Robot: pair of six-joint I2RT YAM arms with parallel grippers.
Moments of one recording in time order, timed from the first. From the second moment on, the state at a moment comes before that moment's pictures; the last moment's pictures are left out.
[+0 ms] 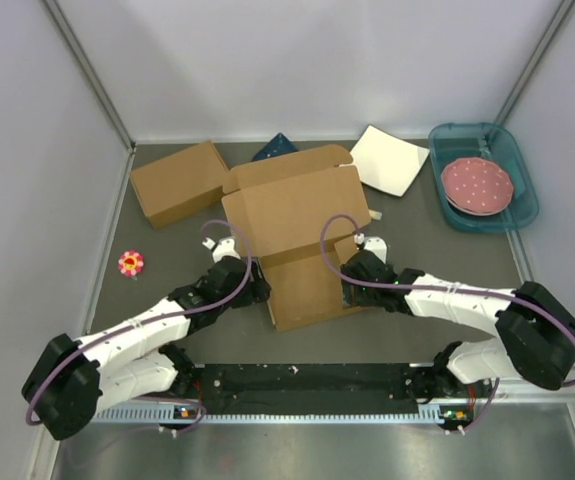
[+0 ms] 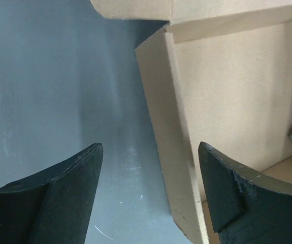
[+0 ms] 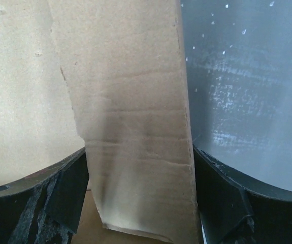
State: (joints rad) left arm -0.72 0.99 0.45 -0.21 -0.23 -0.82; right arm 0.81 1.32 0.60 -0.30 0.29 0.65
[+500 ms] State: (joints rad) left arm -0.79 1.32 0.61 -0.27 -0.33 -0.71; right arm 0.91 1.32 0.58 -0.26 0.34 0.72
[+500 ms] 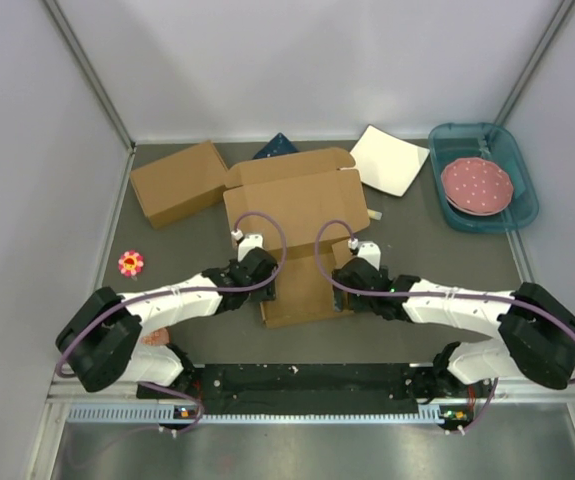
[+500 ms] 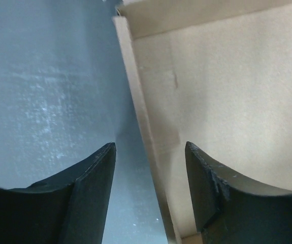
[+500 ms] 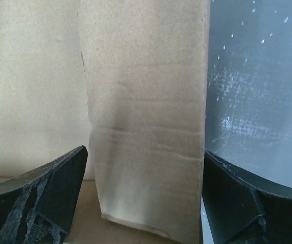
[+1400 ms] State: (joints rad) left arm -0.83 1.35 0.62 -0.28 -0.50 -0.60; right arm 0.75 1.44 0.87 -0.40 0.30 0.42
